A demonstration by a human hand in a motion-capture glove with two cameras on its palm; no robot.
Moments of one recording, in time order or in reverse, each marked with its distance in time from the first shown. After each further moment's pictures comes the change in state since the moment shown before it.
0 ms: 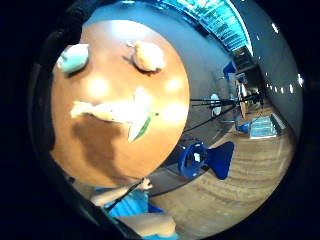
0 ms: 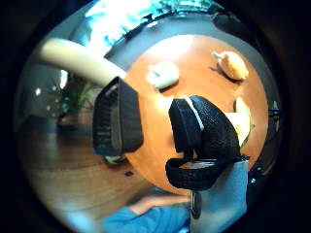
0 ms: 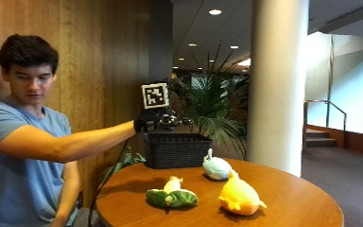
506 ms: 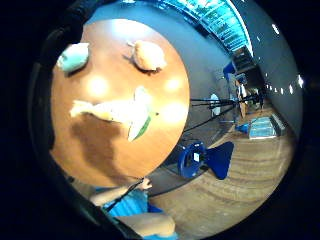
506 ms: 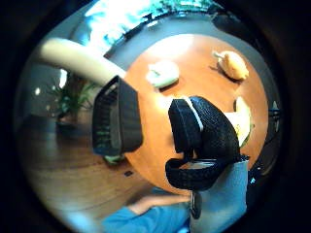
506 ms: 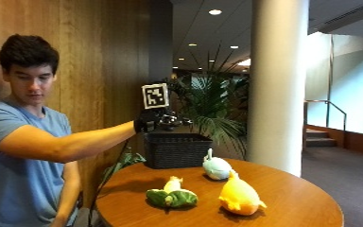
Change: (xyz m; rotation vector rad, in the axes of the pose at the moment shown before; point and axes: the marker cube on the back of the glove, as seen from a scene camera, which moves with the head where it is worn) arm -0.001 0.007 0.000 -0.012 -0.028 -0.171
